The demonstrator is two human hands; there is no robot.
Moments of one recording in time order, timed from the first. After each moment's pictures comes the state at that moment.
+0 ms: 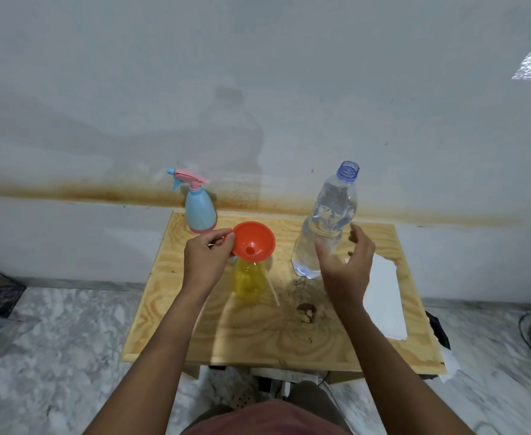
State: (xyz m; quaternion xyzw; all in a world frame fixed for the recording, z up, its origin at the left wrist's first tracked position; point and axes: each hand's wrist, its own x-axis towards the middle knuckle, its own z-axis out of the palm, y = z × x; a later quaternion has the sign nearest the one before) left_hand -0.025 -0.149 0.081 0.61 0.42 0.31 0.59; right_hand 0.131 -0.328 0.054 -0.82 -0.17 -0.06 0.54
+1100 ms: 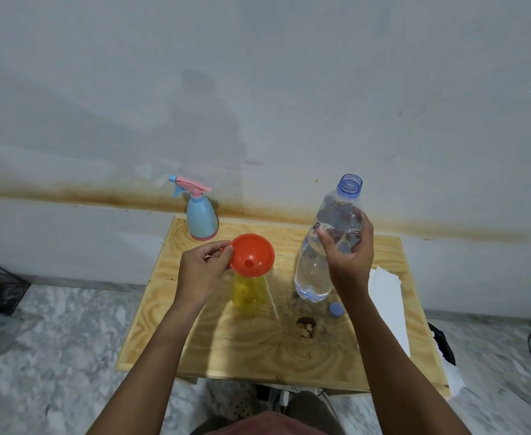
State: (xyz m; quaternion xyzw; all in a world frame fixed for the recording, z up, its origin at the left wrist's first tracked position) left_hand -0.027 -0.145 0.083 0.63 0.41 0.30 0.59; right_hand 0.157 -0.305 0.091 -0.72 -0.22 0.02 0.66
